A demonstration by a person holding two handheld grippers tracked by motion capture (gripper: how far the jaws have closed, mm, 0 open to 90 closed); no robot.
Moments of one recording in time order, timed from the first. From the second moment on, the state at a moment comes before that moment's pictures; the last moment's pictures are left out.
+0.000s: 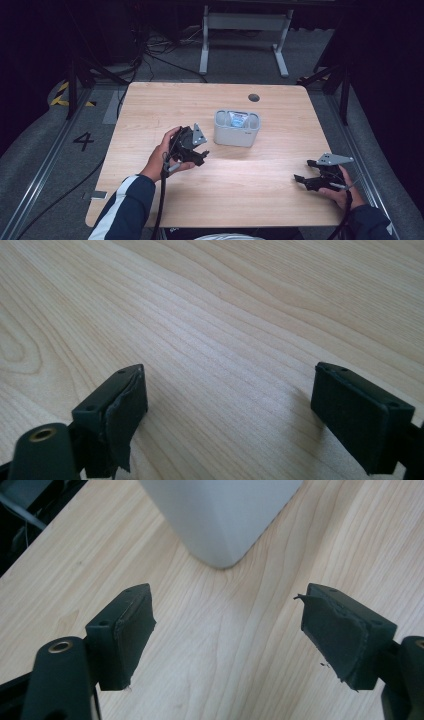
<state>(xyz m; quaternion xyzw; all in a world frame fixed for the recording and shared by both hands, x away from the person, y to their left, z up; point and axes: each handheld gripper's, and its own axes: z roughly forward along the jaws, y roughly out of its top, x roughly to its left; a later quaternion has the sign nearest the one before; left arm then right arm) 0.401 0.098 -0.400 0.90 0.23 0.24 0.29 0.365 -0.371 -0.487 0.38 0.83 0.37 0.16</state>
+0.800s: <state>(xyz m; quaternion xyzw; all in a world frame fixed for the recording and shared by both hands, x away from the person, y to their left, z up) 0.368 0.148 -0.433 0.91 0.24 0.24 0.23 0.365 -0.371 -0.487 0.38 0.83 0.37 0.16</state>
